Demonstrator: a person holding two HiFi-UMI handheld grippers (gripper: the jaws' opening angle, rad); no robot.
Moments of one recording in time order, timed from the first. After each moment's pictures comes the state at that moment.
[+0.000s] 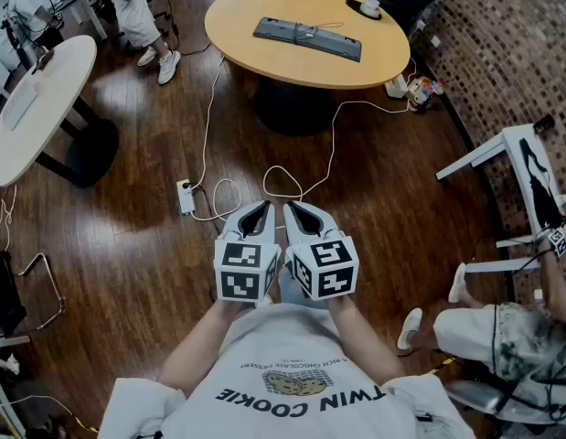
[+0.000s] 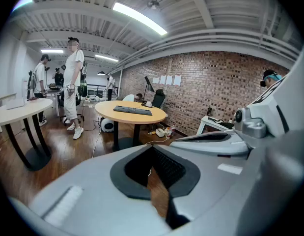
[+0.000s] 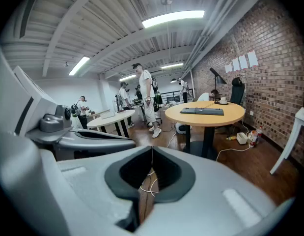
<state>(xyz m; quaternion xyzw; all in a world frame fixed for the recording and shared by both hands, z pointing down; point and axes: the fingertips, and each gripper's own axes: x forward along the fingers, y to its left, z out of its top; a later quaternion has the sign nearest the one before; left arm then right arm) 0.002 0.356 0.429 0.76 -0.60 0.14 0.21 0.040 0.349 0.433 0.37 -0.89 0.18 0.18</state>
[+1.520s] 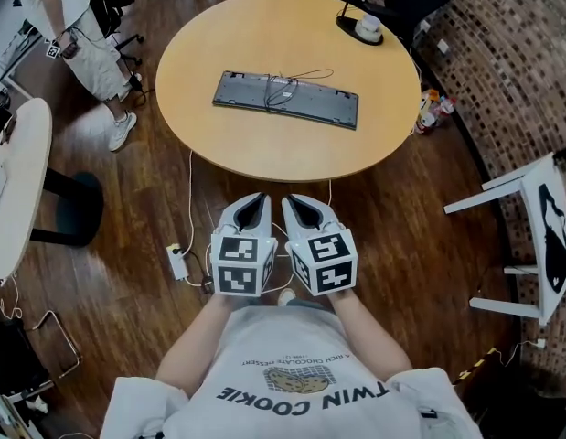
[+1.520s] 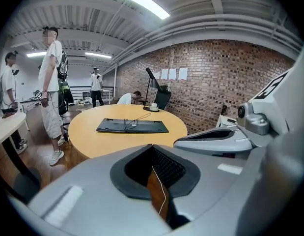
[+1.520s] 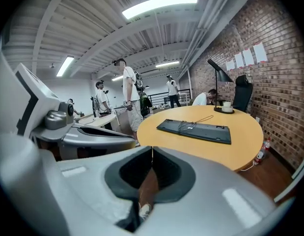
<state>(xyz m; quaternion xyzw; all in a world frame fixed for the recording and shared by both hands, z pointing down) -0.015 -0.068 0.440 0.77 -0.59 0.18 0.20 0.029 -0.071 0.445 0.38 -0.89 0.18 0.18</state>
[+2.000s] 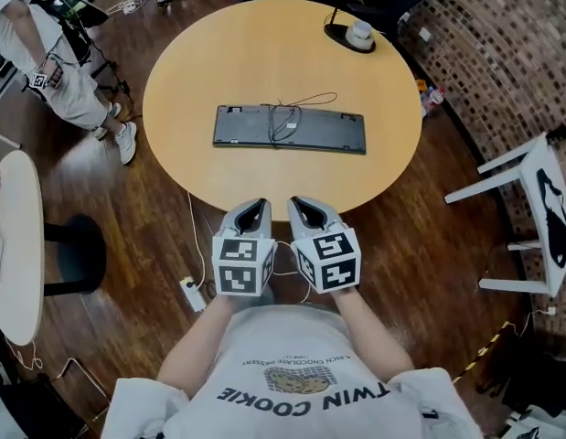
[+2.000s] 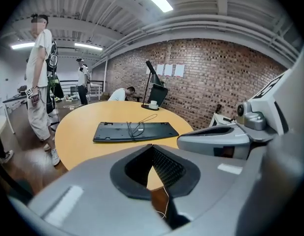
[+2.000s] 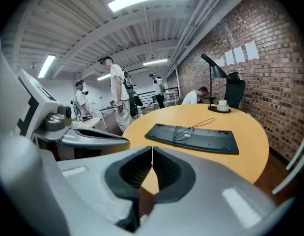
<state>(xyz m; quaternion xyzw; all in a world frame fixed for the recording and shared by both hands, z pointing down) -0.084 -0.179 0.455 0.80 -0.53 0.19 0.22 -0.028 -0.181 0.456 0.44 -0.85 0.20 0.19</state>
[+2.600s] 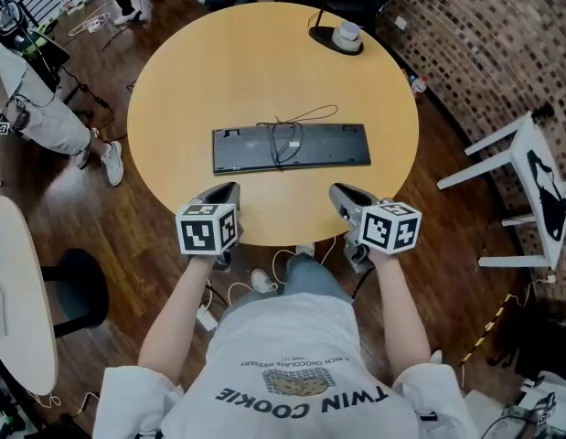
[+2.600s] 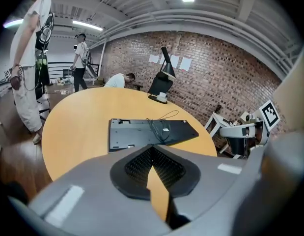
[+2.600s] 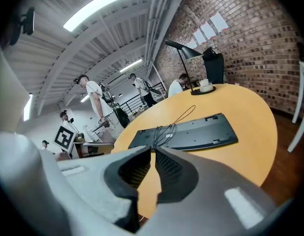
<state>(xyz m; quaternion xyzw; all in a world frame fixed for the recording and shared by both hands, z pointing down) -0.184 -0.313 0.510 0.81 -0.47 0.21 0.28 0.031 -0.280 0.491 0.47 -0.80 0.36 0.10</state>
